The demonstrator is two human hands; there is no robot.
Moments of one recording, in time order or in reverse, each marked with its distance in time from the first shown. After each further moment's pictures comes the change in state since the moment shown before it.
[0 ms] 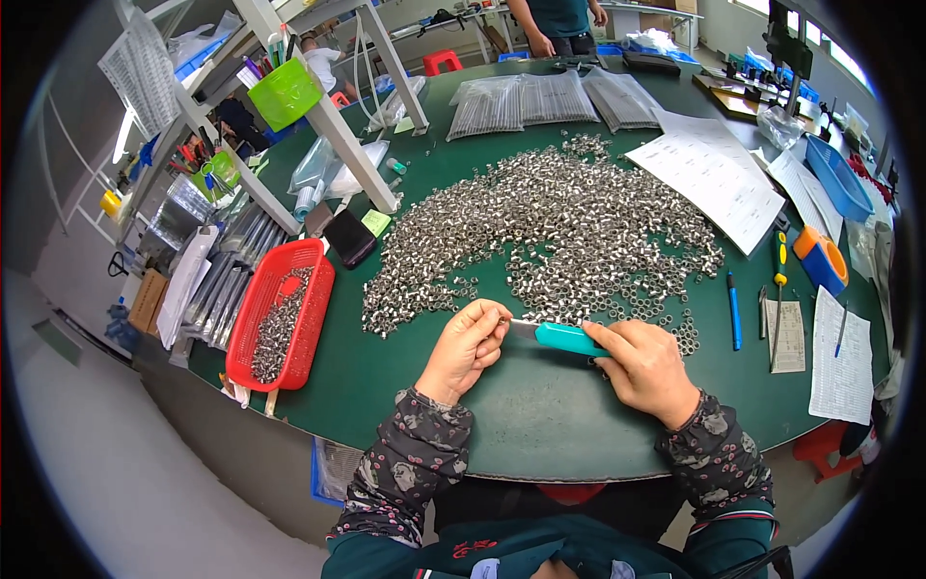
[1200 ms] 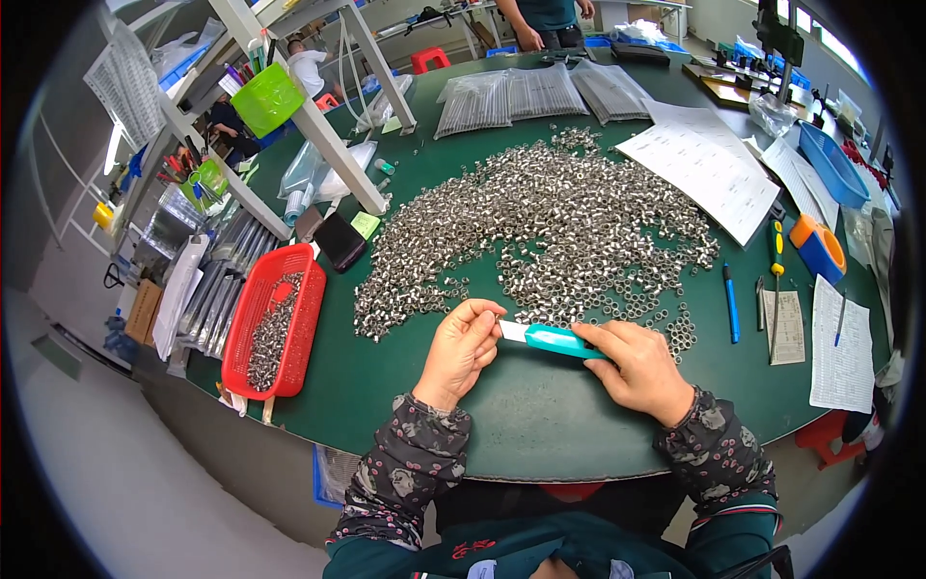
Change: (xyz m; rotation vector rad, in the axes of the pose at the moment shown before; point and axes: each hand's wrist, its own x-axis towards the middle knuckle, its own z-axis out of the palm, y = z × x) left_hand 0.001 -0.007 0.003 -0.005 0.026 0.088; right_hand -0.002 -0.001 0.003 0.157 -0.074 0.119
